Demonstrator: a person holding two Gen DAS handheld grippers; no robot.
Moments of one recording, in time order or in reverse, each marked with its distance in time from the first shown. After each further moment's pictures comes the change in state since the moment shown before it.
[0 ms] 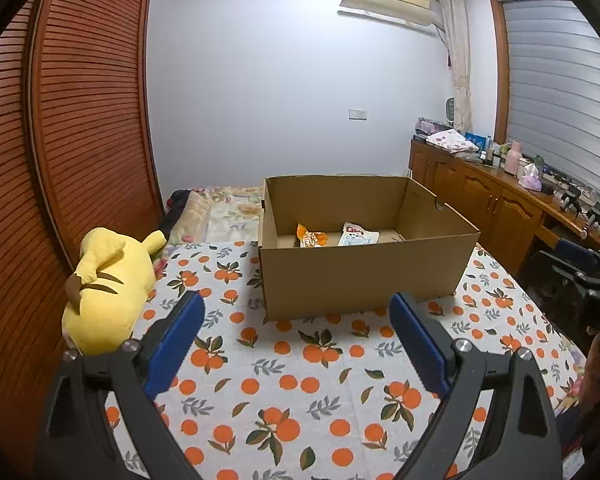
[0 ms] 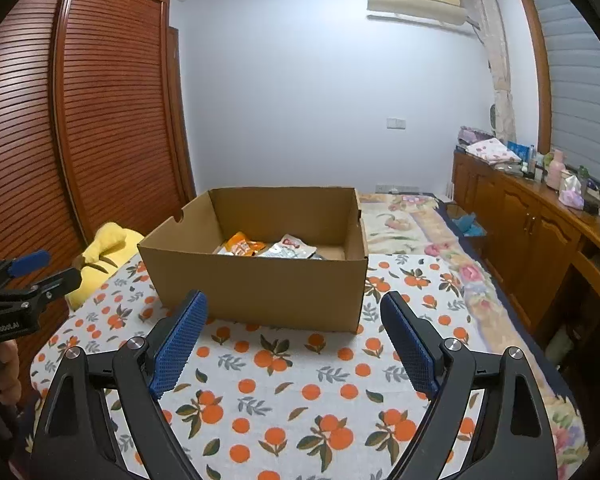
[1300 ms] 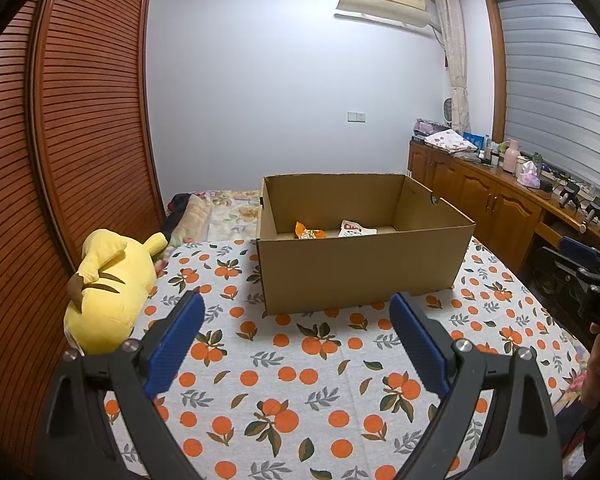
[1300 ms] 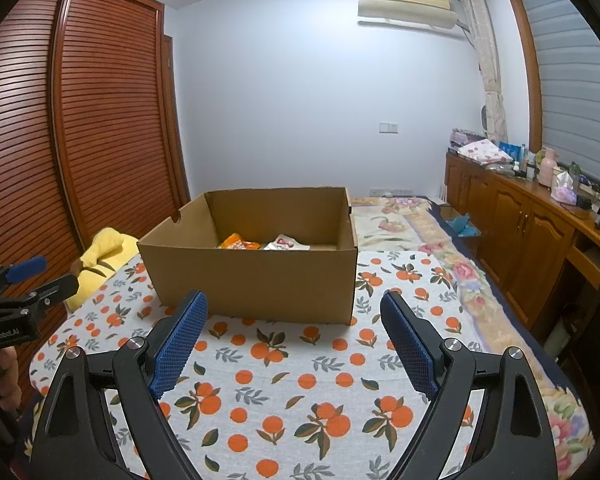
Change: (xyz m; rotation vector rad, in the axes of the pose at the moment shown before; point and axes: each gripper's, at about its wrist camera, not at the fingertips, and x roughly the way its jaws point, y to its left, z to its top) left arm -0.006 -0.006 -0.012 0.013 -0.013 0.006; right arm -0.012 -0.001 -0.011 0.012 -0.020 -0.022
